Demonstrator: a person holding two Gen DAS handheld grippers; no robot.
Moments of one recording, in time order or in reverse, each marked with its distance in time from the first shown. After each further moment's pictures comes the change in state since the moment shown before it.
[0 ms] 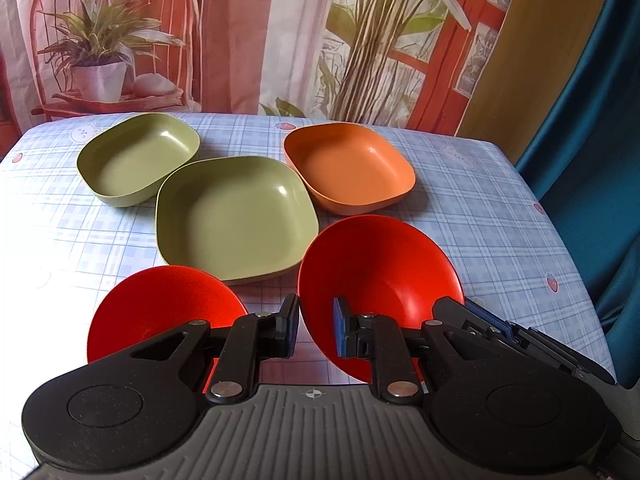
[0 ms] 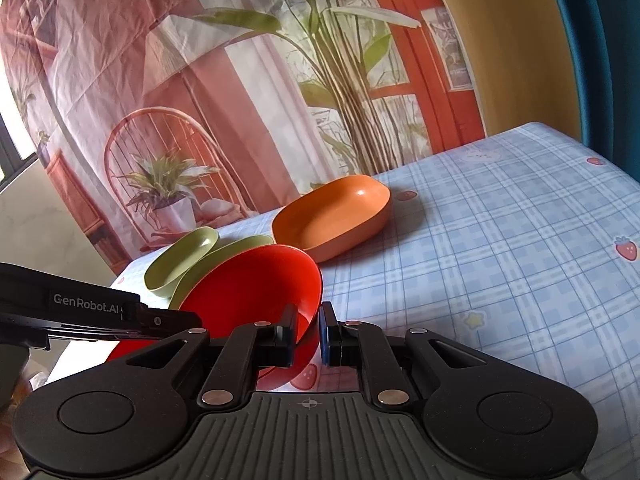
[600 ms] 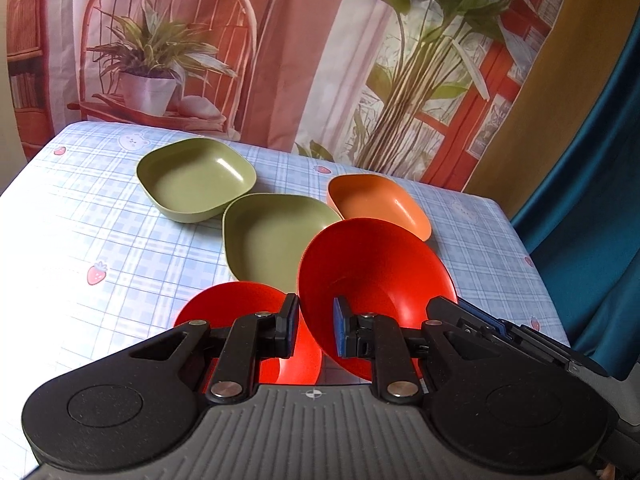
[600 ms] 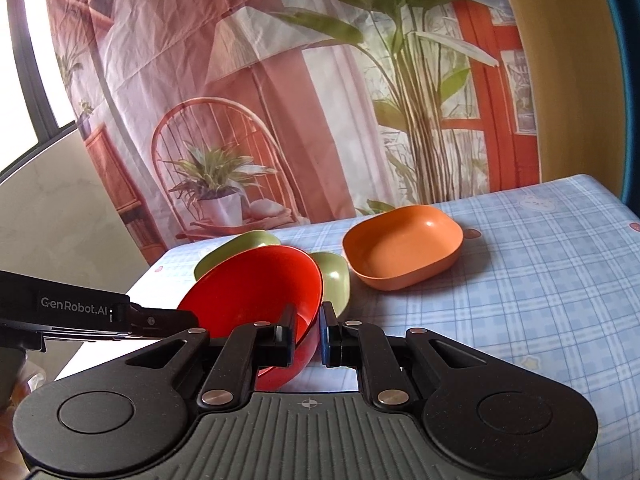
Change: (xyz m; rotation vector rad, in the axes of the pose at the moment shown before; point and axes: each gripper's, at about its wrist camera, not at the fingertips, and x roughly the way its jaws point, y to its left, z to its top) left arm -0.057 0.054 -0.007 -0.116 -0.115 -0.023; right arm -0.007 0.075 0.022 -0.141 0.013 0.060
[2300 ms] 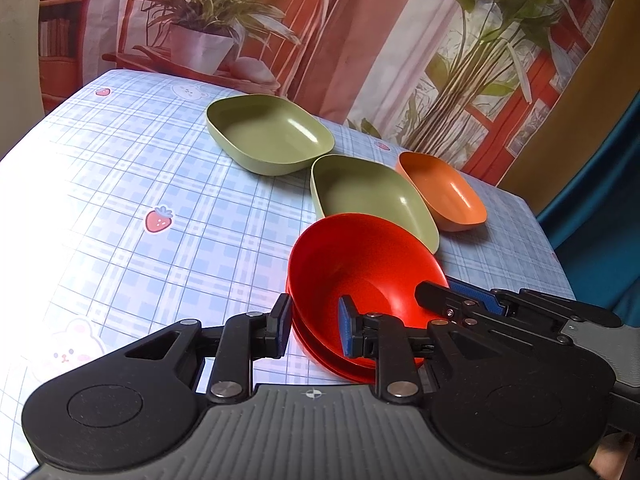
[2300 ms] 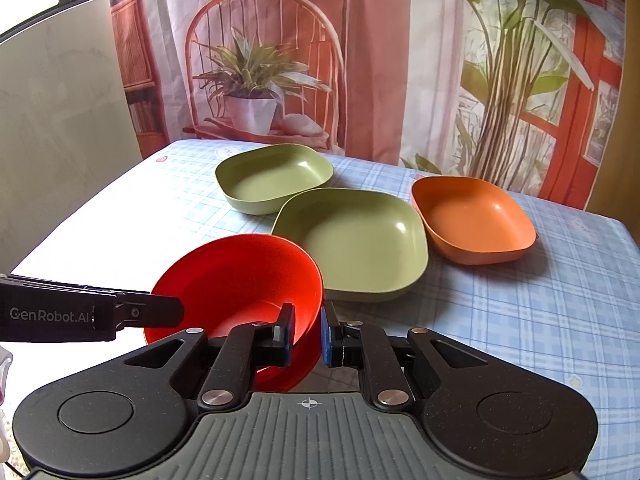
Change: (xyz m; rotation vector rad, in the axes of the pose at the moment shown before) left arm 0.015 0.079 -0.034 -0.089 0.034 -0.014; right arm 0.077 0.093 -0.027 -0.284 0.223 -0.107
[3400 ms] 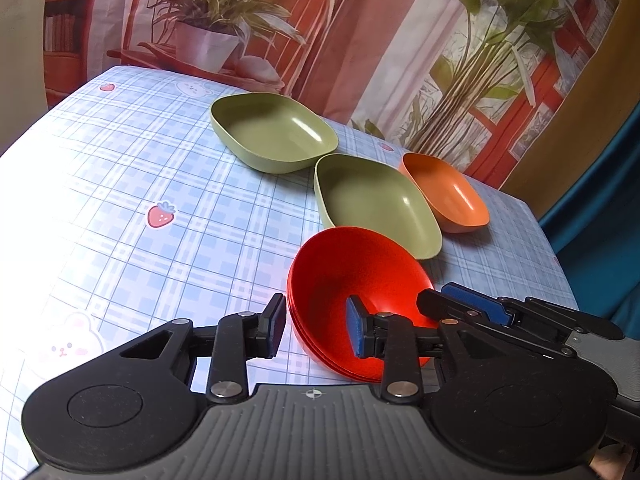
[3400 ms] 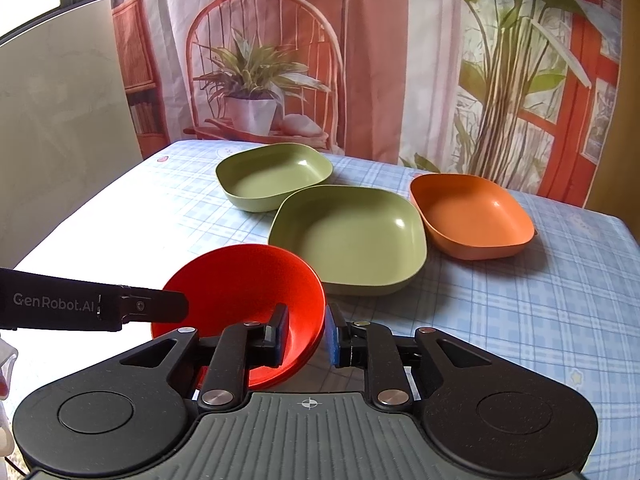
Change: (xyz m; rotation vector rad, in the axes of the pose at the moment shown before) left arm 0.000 0.000 -0.003 -0.016 -0.012 0.011; right arm -0.006 0.000 -0.005 0.005 -0.014 0.003
